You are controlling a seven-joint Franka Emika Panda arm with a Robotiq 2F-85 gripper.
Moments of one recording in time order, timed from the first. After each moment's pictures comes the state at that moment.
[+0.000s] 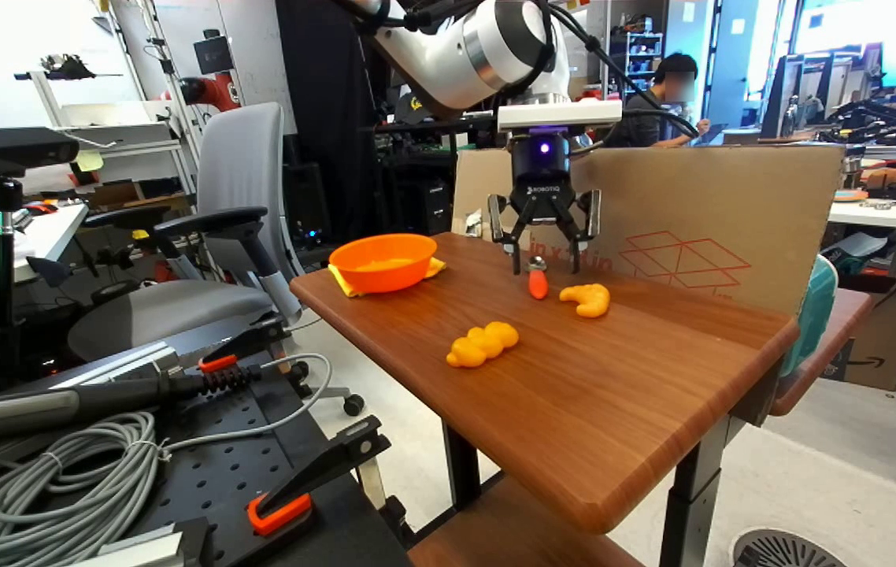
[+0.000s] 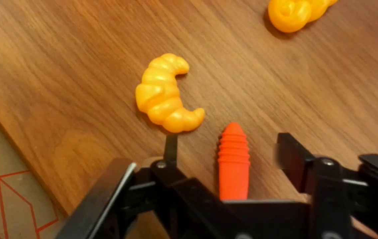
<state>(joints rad) 0.08 1.00 0.02 -1.16 -0.41 1.71 -0.68</state>
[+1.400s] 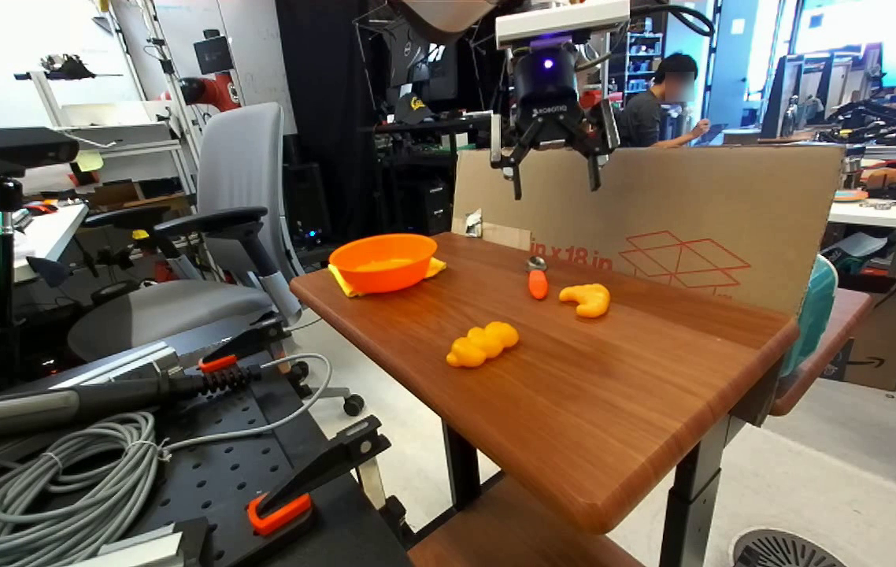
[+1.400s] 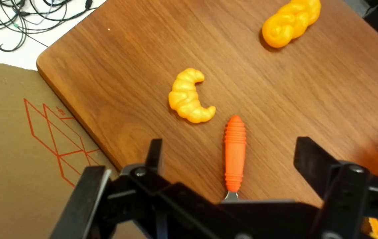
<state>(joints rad) 0.07 0.83 0.02 -1.22 -0.40 1.72 -0.67</state>
